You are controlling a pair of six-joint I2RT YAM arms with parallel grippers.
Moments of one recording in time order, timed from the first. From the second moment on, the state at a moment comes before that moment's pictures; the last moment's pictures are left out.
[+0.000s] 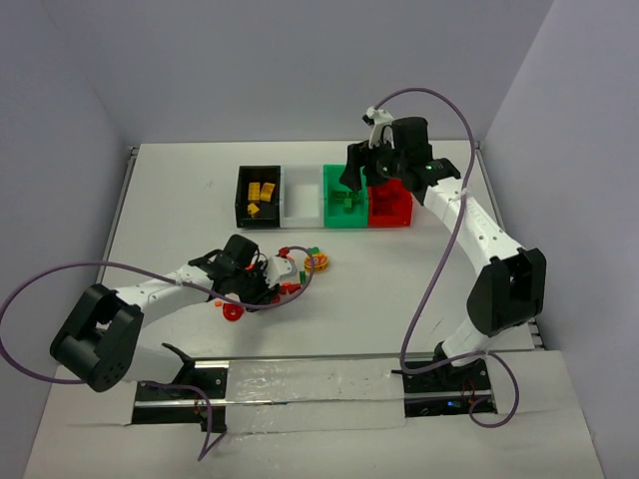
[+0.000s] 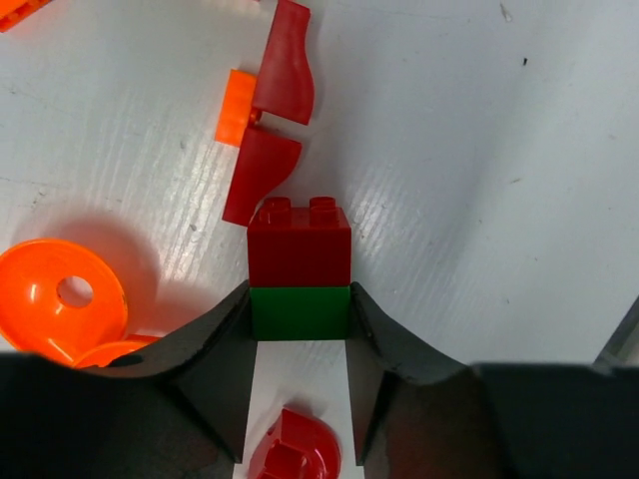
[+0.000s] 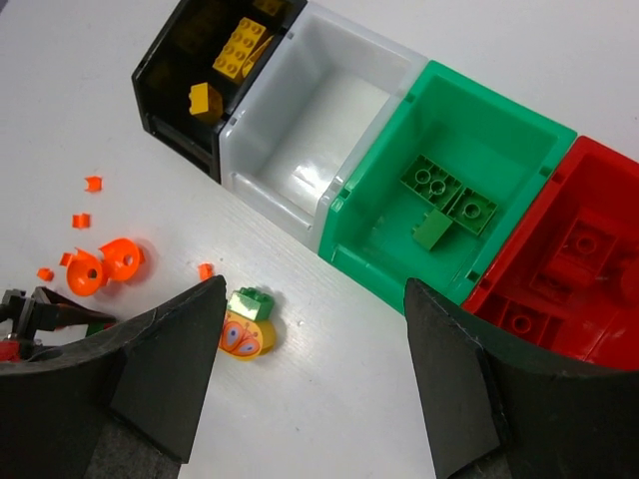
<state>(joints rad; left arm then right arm) -0.61 1.36 0.61 -0.32 0.35 0.49 0.31 1.60 1.47 -0.43 -0.37 0.05</state>
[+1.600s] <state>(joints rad) -0.74 1.15 0.94 -0.47 0.29 0.44 0.58 1.71 1.19 -0.19 -1.13 0.42</state>
